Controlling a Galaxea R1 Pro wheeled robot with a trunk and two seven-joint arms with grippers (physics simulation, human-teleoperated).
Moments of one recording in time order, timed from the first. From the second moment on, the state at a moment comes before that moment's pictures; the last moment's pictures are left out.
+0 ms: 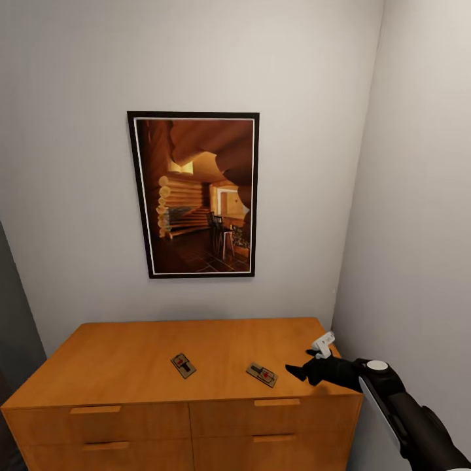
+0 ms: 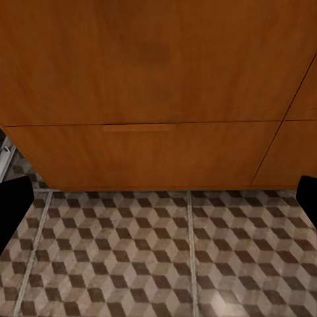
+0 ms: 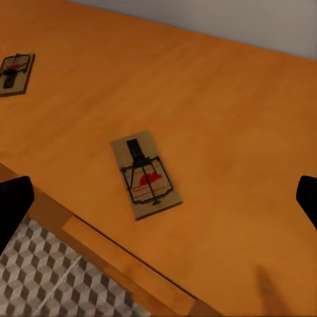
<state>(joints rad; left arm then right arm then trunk) 0.01 0.18 0.17 0.07 0.08 -1.04 -0.23 -0.39 -0.23 0.11 -1.18 -0.02 0.49 0.70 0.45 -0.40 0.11</state>
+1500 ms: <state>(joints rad) 0.01 0.18 0.17 0.07 0.08 -1.04 -0.23 -0.39 -0.24 0.11 -1.18 -0.01 0.51 0.74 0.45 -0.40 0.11</state>
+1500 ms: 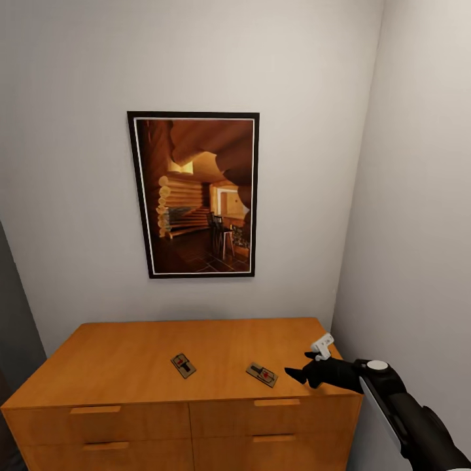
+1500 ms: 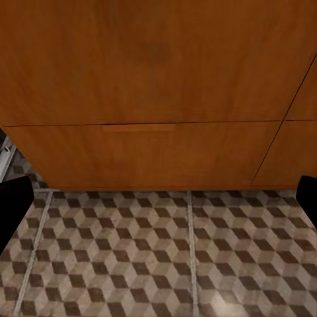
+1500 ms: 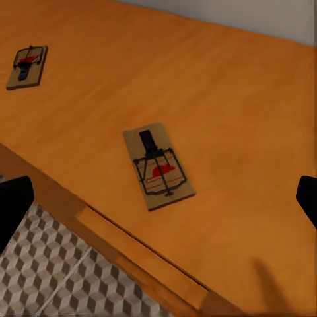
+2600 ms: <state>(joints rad) 0.01 0.17 0.17 0.07 0.08 -1.04 -0.23 -0.39 -0.23 0.11 -1.42 0.30 0.74 0.83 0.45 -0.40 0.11</state>
